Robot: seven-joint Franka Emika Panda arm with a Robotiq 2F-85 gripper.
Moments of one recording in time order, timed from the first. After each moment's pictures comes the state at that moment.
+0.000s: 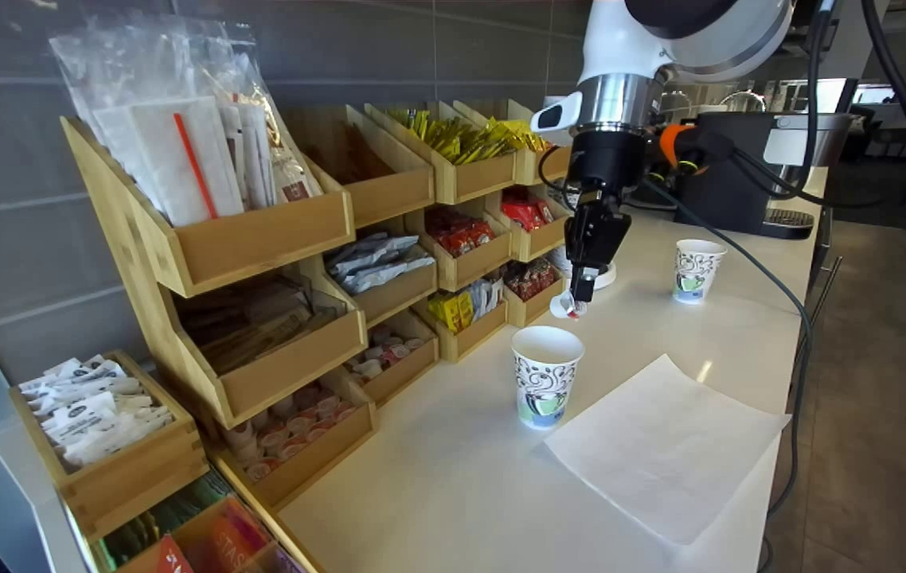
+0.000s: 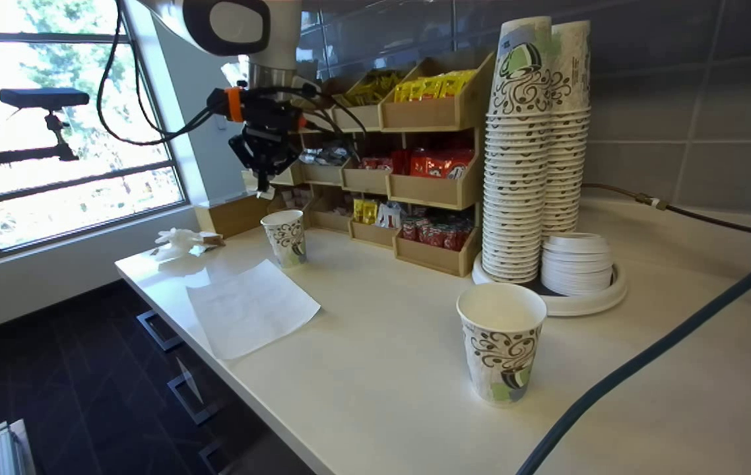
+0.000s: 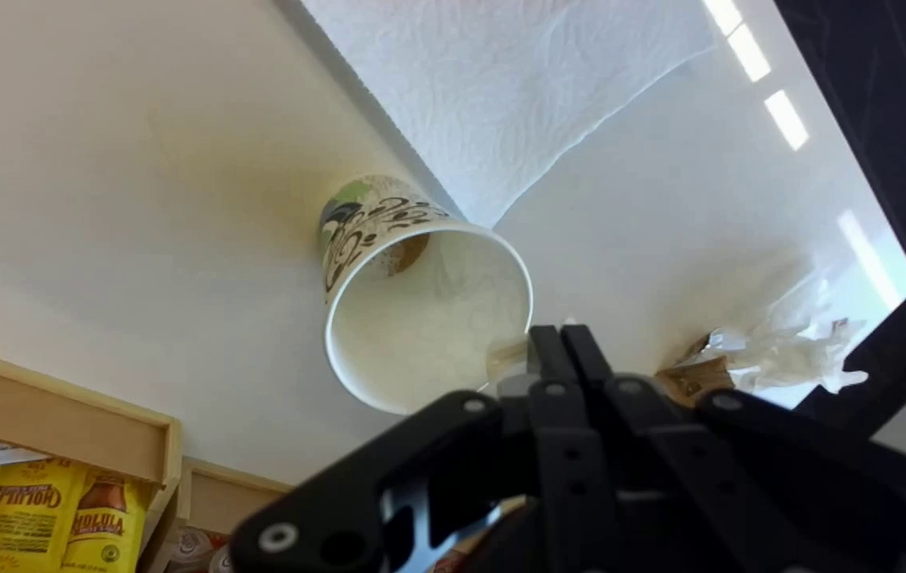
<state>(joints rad) 0.00 0.06 0.03 -1.96 0.38 1.93 -0.79</state>
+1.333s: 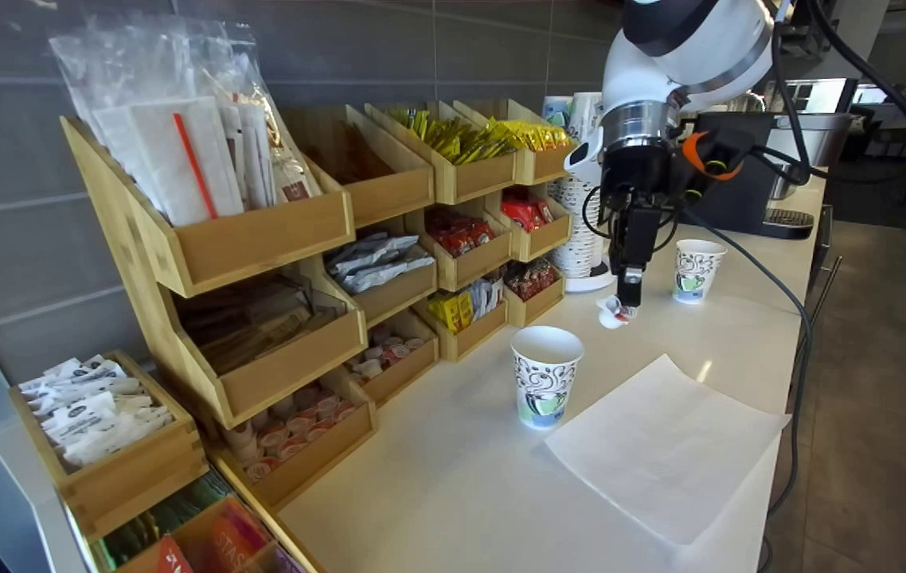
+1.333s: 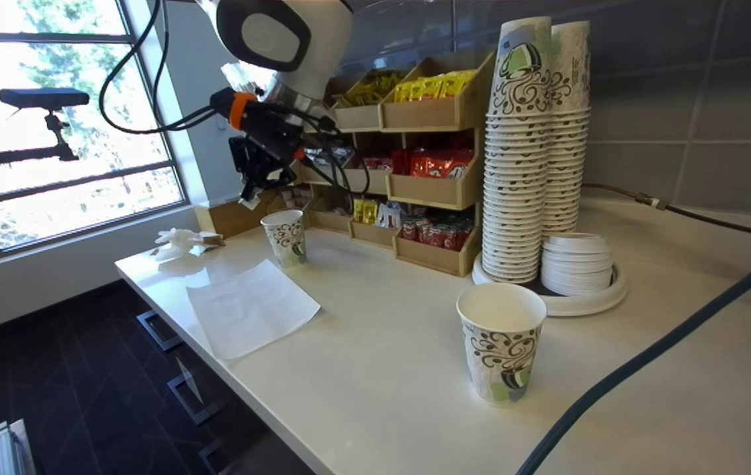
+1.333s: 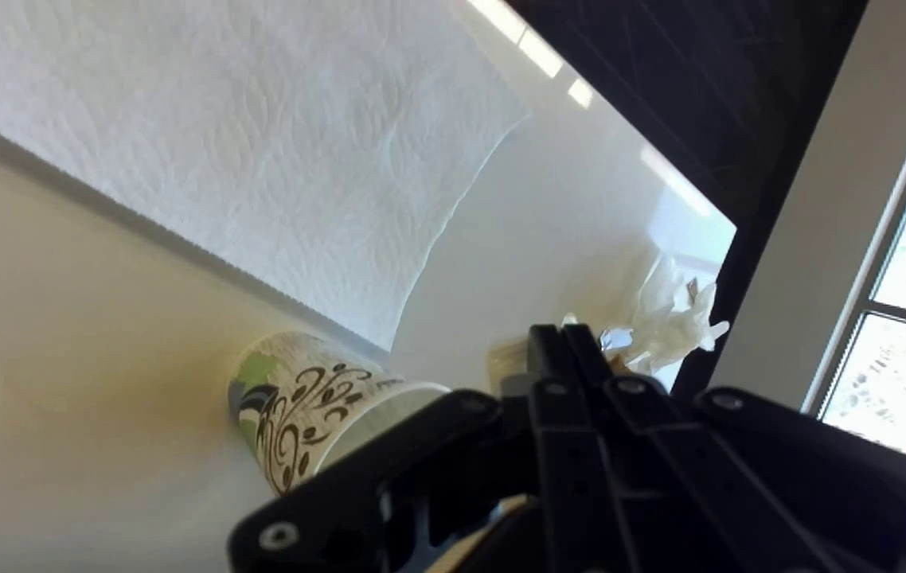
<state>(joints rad) -0.09 0.12 -0.04 -1.93 0.56 1.64 -0.74</state>
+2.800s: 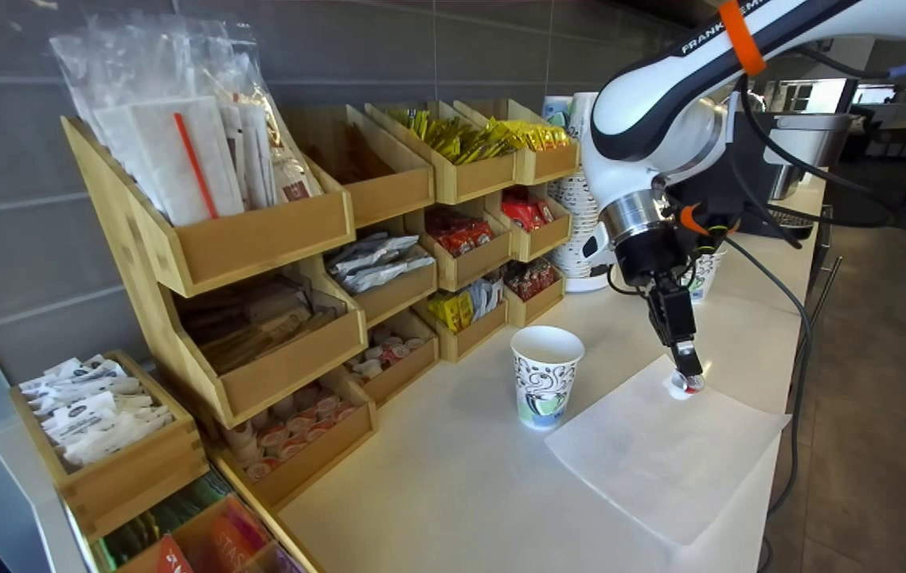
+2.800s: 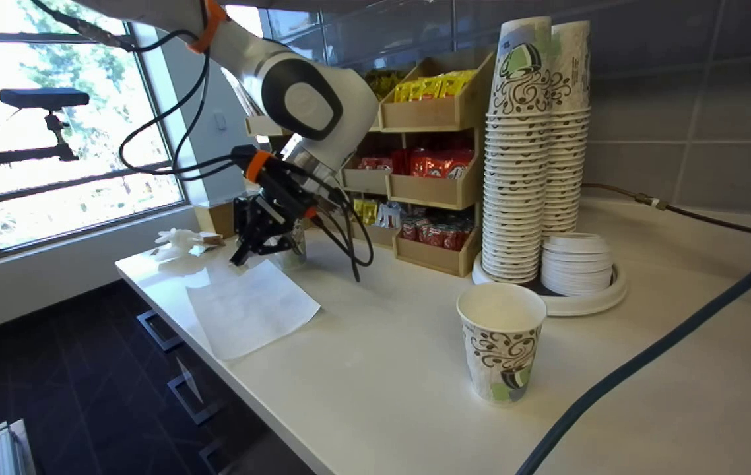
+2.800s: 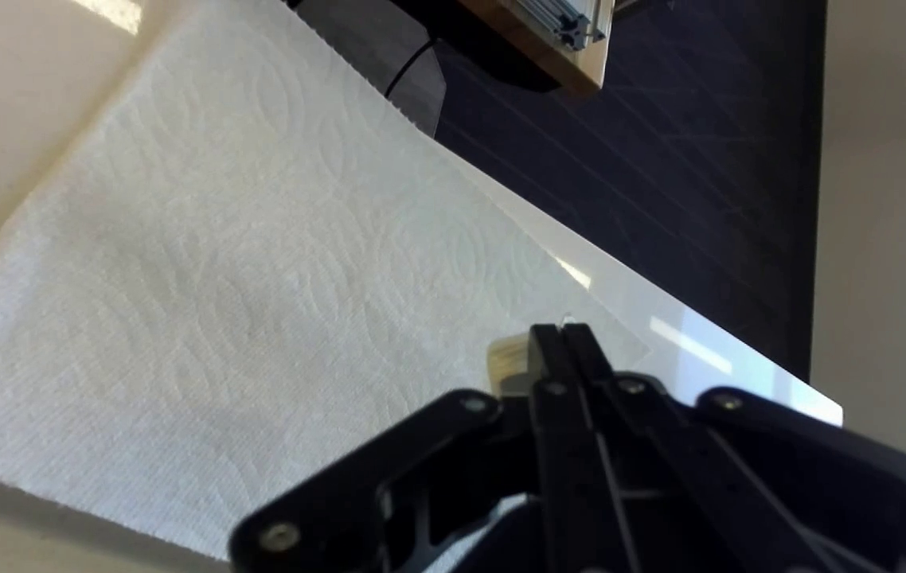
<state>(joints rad) -0.11 0.30 -0.05 -1.92 0.36 1.51 -0.68</state>
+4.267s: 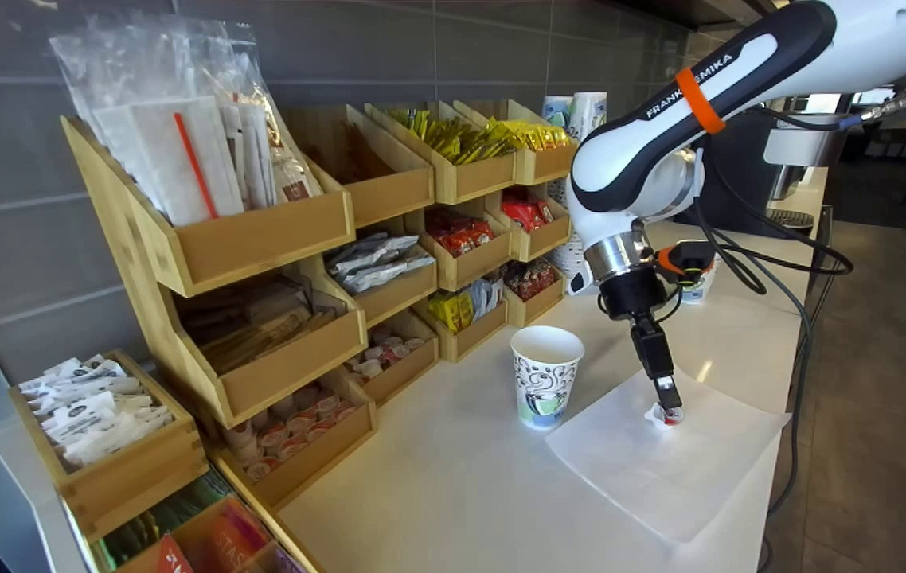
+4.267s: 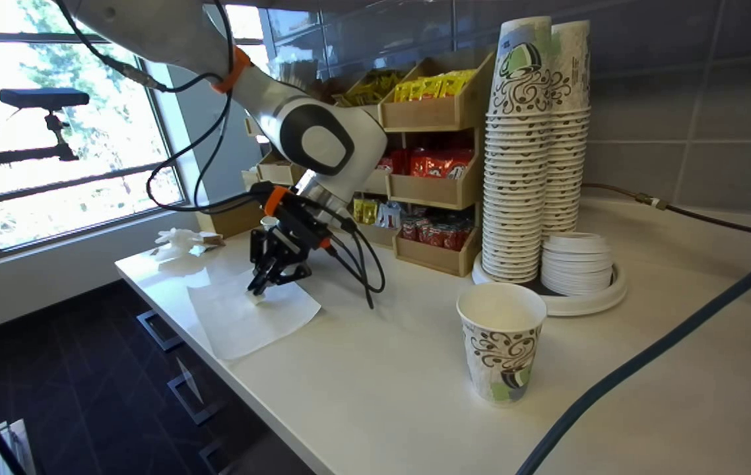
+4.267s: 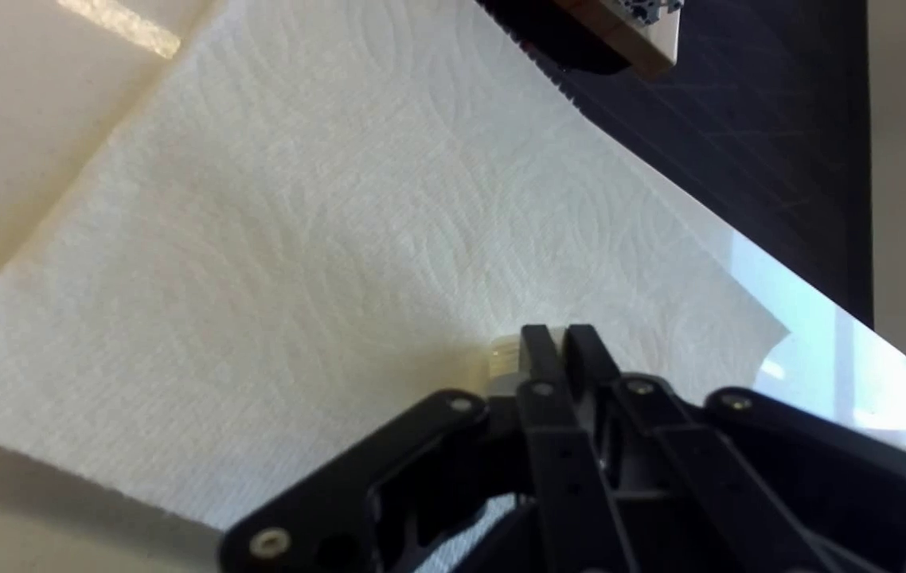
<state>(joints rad) -0.11 0.42 -0.04 -1.90 0.32 1.61 -0.65</state>
